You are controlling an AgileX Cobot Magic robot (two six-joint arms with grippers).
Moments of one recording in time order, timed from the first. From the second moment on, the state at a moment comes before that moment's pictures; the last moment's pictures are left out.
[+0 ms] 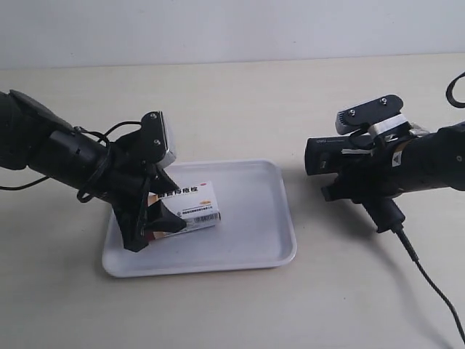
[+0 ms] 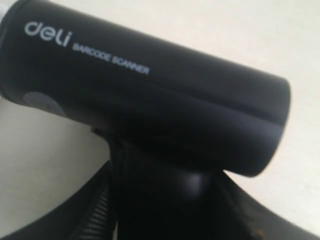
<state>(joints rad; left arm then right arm) -0.41 1.92 -0.88 -1.24 0.56 2.09 0.42 1.79 -0.65 -0.10 -0.07 0.03</state>
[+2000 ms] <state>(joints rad) -0.13 0.15 -0.13 -1.67 0.32 1.79 0.42 0.12 -0.11 -0.08 -0.01 0.36</state>
